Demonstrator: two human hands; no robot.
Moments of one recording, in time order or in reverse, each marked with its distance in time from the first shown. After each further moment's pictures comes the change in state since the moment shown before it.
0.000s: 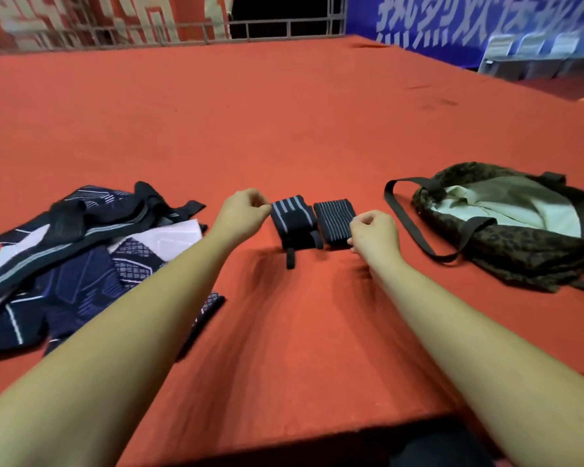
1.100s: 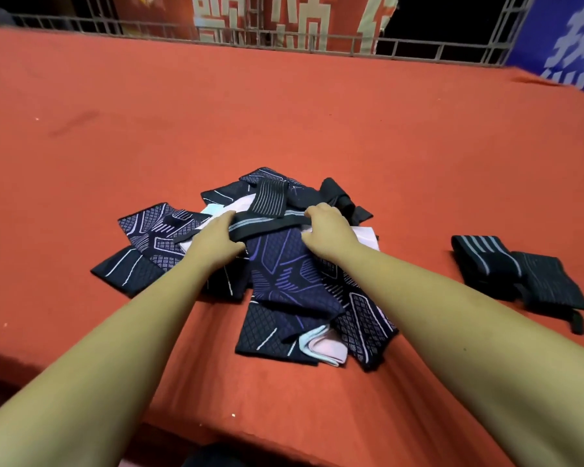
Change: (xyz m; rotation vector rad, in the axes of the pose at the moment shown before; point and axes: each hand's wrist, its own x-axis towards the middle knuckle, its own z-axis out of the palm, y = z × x) left_hand -0.100 -0.308 -0.209 0.202 0.163 -0.373; right_hand -0.140 -0.145 0.325 -0.713 -0.614 -0.822
